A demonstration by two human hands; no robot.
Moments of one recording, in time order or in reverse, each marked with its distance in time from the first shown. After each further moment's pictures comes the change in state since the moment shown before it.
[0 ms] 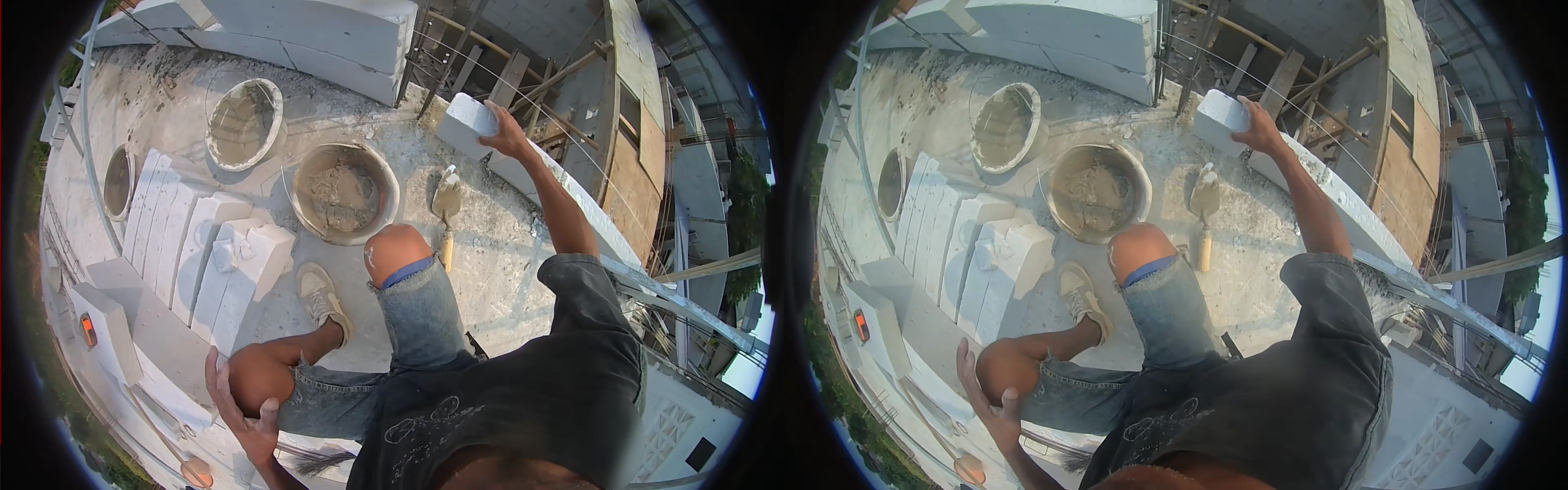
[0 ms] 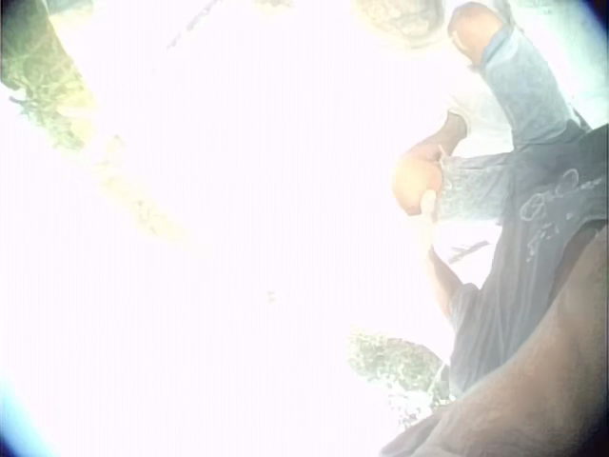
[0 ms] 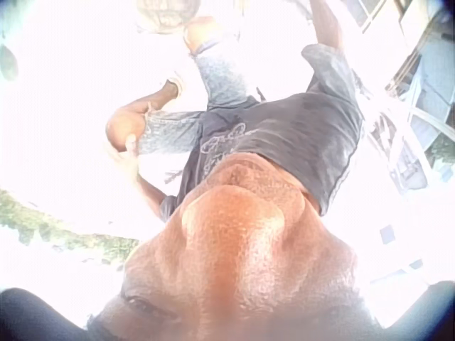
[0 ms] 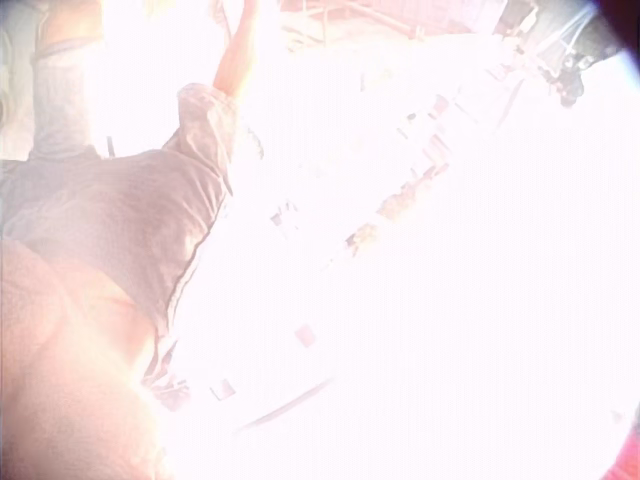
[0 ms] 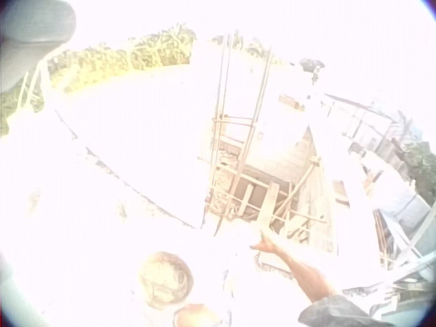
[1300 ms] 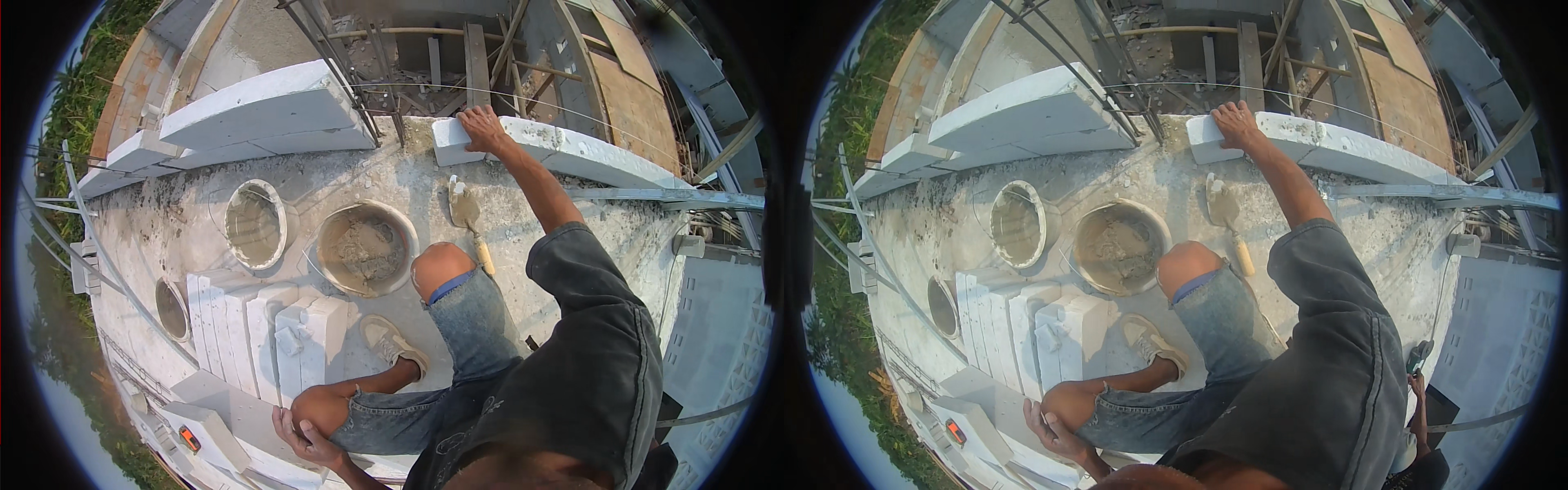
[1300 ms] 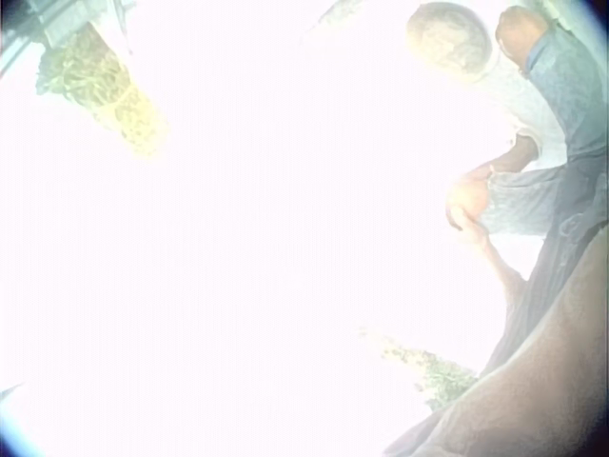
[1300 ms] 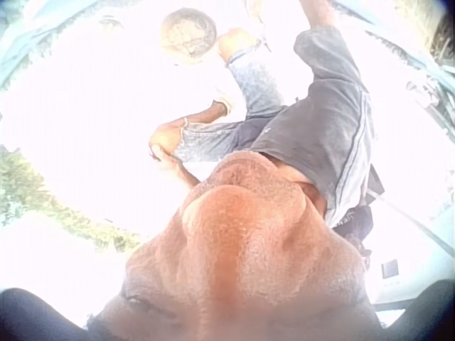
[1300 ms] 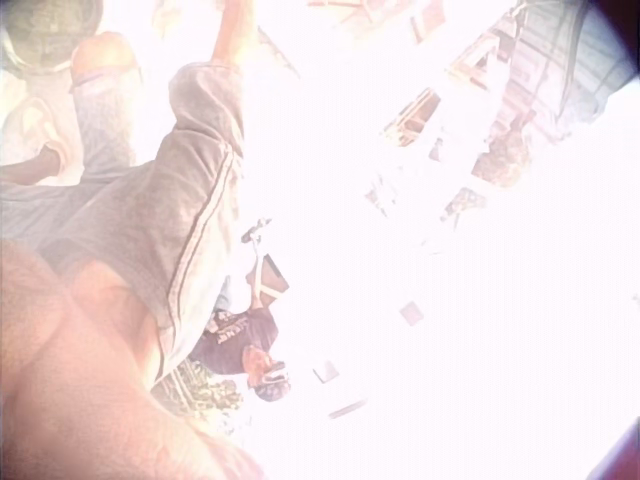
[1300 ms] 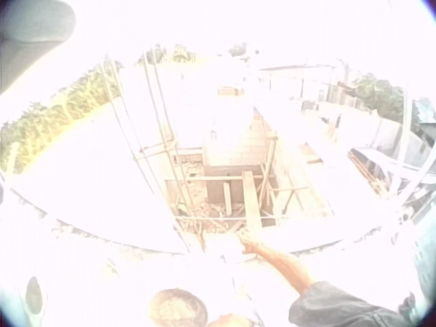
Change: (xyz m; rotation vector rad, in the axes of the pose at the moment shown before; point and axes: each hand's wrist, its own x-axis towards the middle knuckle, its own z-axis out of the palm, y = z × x) left_hand 0.041 -0.054 0.024 0.019 0.404 -0.020; right_hand -0.008 0.024 0.032 -0.516 0.018 0.157
